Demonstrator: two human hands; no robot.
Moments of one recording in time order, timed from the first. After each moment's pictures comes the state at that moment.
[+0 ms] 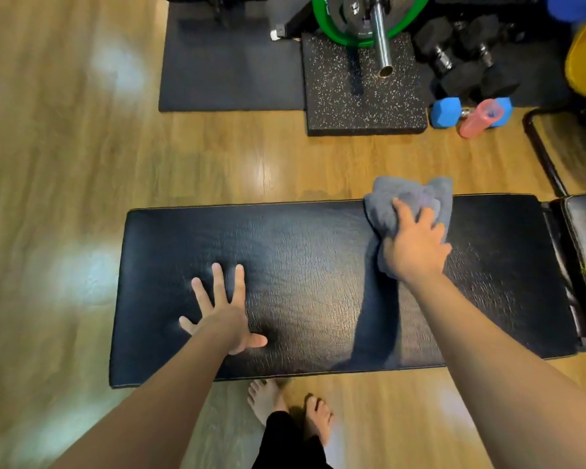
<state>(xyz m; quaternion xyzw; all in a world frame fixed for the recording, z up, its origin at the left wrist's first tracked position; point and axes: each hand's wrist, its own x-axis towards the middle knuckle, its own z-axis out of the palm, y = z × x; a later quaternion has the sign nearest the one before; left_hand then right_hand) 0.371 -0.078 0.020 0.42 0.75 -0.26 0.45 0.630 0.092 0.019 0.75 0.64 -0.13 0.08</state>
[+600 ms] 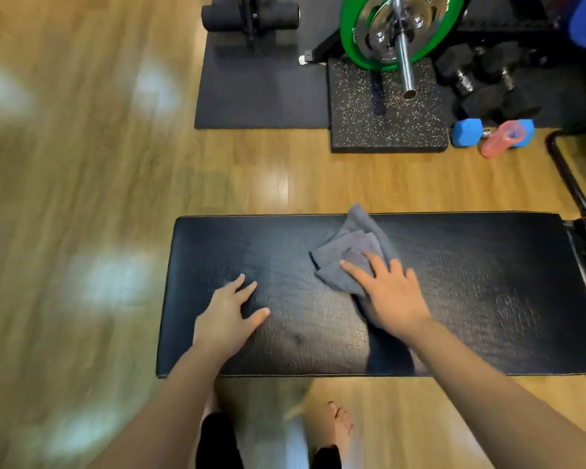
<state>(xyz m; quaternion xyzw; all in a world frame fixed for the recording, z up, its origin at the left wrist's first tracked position) 0.309 -0.121 0.035 0.47 0.81 0.02 0.35 0.591 0.011 0.023 0.45 0.88 -0.07 0.14</state>
